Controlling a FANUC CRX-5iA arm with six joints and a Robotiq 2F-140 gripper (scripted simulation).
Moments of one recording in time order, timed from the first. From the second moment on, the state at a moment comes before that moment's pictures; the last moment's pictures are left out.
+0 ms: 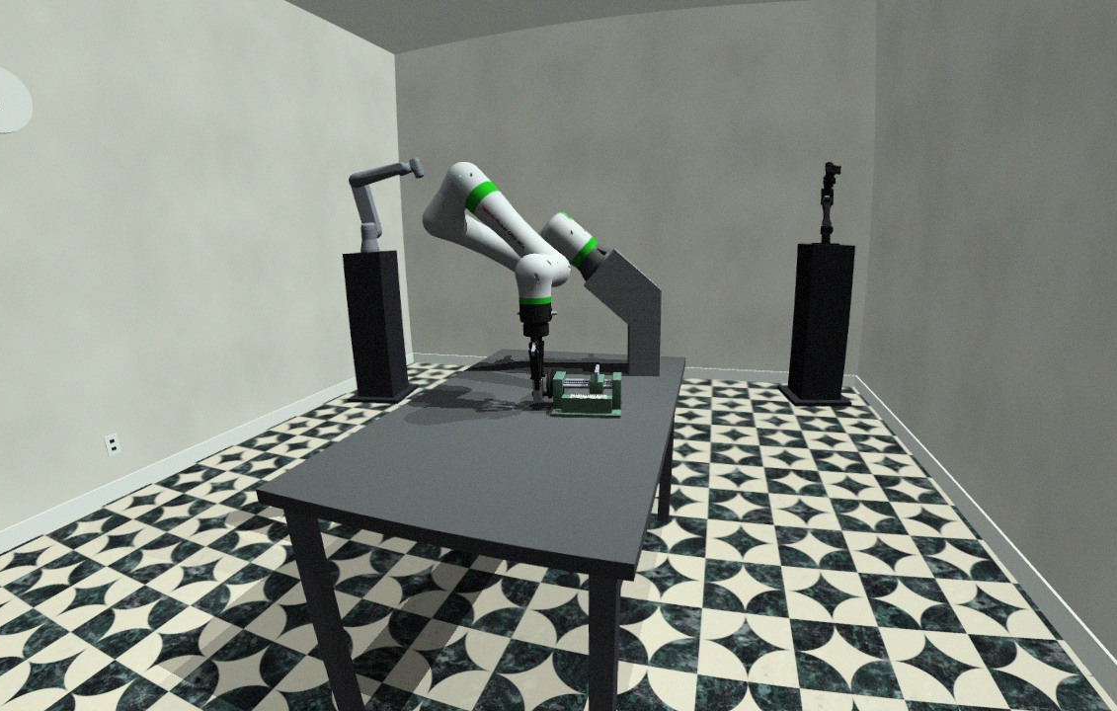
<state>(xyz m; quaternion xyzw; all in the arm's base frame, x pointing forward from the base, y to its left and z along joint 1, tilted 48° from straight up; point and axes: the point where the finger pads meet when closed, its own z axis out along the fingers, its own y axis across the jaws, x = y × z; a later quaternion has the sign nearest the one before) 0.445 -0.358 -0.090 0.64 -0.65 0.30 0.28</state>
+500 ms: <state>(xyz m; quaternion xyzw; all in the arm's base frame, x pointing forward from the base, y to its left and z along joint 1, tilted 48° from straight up) 0.436 -0.360 -0.092 0.64 -0.65 0.30 0.28</state>
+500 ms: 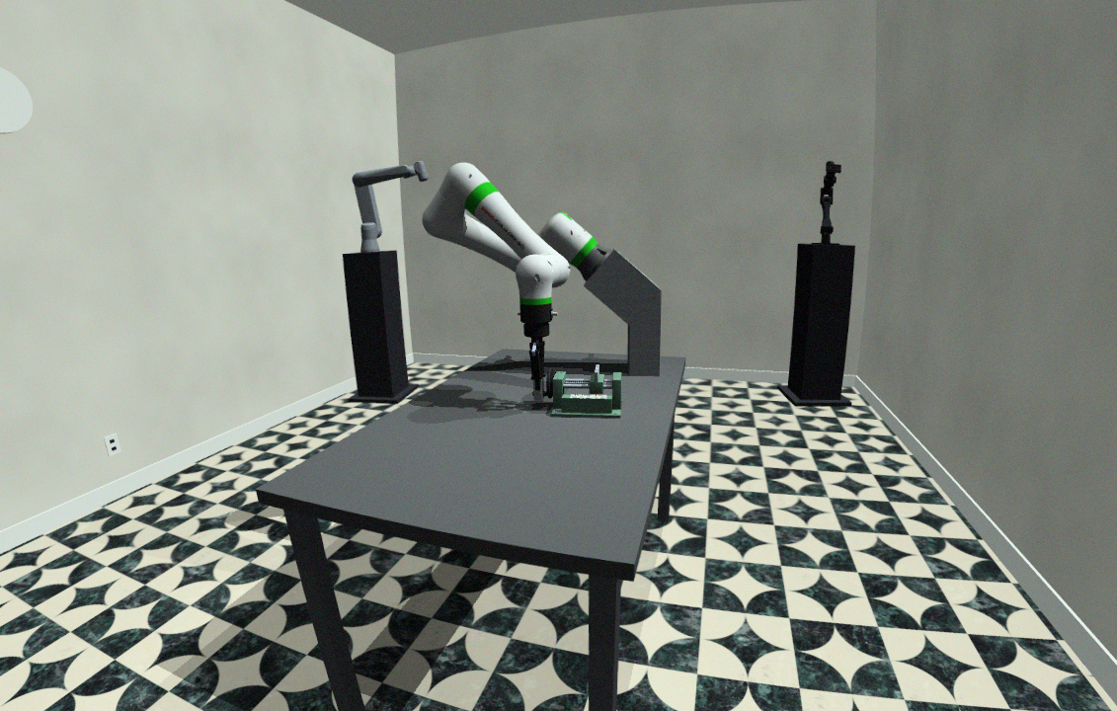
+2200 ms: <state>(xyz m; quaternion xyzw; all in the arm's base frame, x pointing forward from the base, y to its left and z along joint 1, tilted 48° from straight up) 0.429 -0.360 -0.092 0.64 -0.65 0.30 0.28</state>
